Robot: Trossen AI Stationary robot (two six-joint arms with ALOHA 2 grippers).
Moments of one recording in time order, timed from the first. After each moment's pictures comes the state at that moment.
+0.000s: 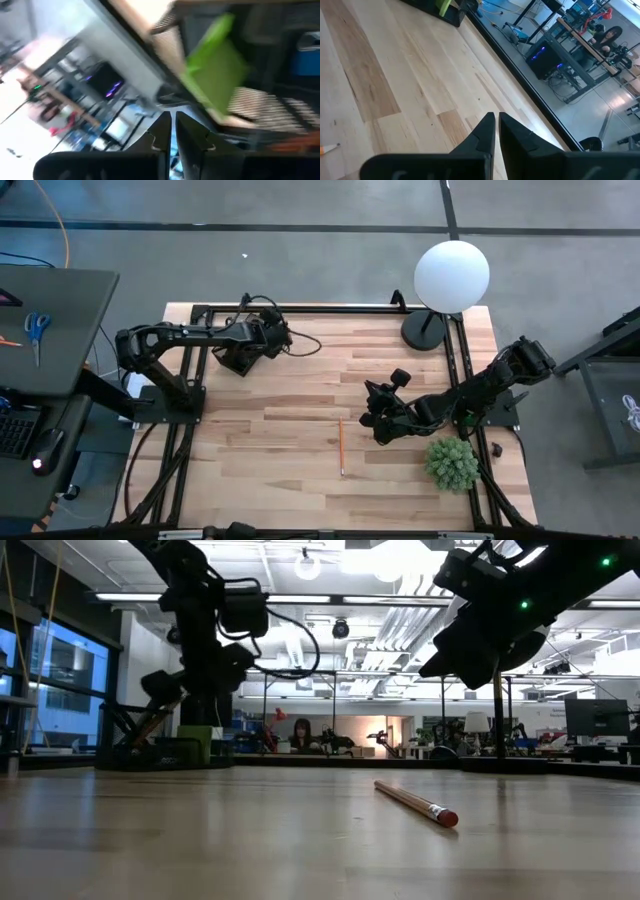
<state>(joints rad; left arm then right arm) 0.51 1.58 0.97 -0.70 -0.86 1.16 0.38 1.51 0.74 -0.19 1.12 0.33</state>
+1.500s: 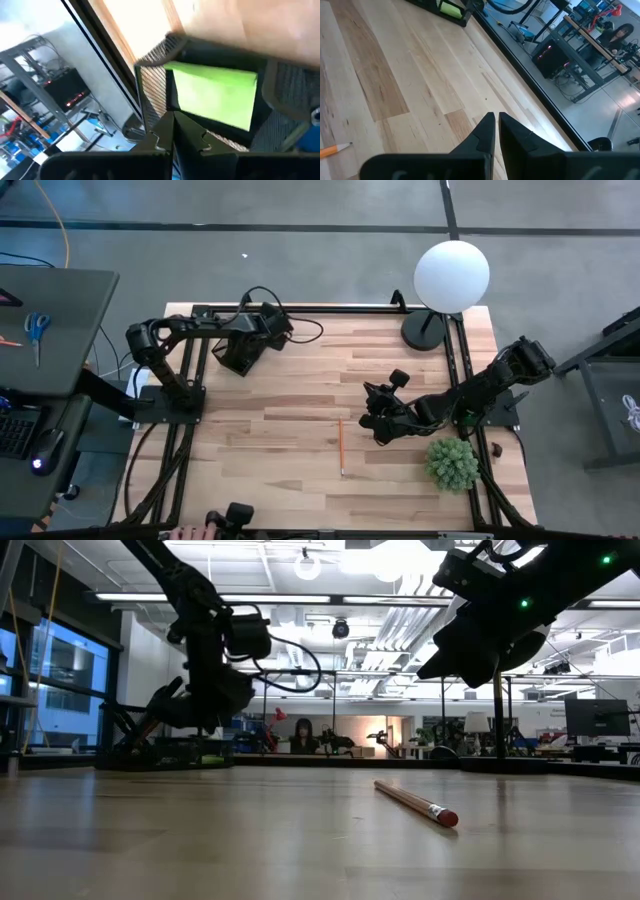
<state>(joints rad) 0.64 1.68 0.97 -0.57 -0.66 1.04 0.38 1.51 0.74 -0.17 1.09 0.34</state>
